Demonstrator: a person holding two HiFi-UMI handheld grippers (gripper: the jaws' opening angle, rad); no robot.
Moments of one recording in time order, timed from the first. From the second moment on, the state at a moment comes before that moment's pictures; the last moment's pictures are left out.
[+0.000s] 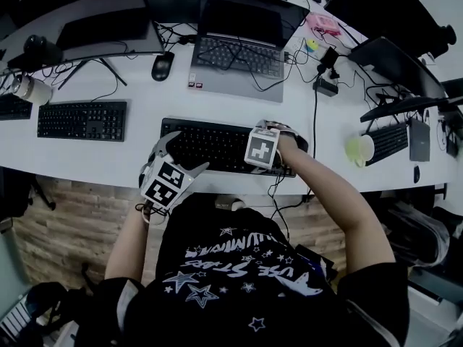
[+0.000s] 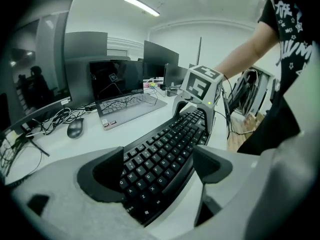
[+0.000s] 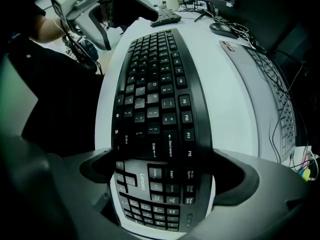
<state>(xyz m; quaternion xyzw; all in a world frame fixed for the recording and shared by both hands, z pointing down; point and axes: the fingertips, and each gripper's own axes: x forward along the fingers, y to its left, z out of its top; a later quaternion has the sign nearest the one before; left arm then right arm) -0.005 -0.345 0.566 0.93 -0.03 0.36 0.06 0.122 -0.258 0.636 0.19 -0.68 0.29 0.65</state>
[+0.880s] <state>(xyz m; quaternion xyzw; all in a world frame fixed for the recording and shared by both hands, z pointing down) 0.037 -0.337 0.584 0.82 0.20 0.53 -0.11 0.113 -0.253 0.609 0.31 -0.65 0.15 0.68</state>
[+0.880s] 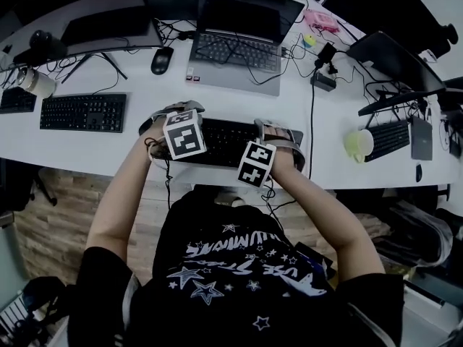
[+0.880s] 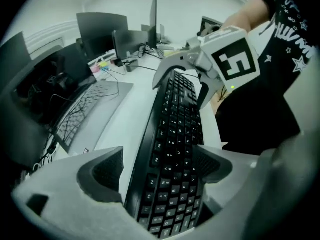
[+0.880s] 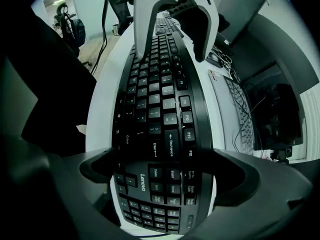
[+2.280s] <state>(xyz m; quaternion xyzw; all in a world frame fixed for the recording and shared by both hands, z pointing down) 0.007 -0.265 0.578 0.71 0.28 0.65 -0.07 0.103 -0.244 0.560 0.46 -0.58 -0.20 0.65</state>
